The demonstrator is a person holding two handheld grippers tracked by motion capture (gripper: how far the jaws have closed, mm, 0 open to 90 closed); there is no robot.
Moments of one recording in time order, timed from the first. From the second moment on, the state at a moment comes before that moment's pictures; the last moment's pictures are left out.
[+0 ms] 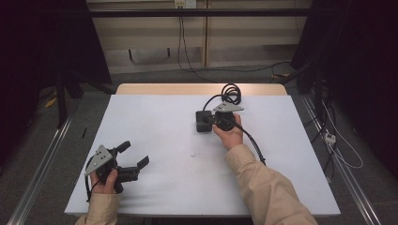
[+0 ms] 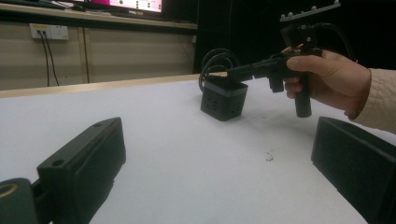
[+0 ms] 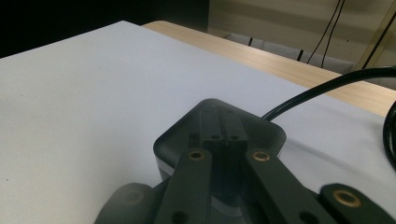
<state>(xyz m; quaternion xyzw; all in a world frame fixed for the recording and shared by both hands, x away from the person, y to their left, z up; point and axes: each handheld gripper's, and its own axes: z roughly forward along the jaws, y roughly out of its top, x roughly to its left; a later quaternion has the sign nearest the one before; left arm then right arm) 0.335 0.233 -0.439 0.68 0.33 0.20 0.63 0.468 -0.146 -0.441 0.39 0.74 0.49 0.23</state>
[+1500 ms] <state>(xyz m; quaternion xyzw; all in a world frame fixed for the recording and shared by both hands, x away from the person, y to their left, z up) 0.335 0.232 -0.439 0.68 0.33 0.20 0.63 0.466 -0.142 -0.443 0.39 0.74 0.49 0.23</state>
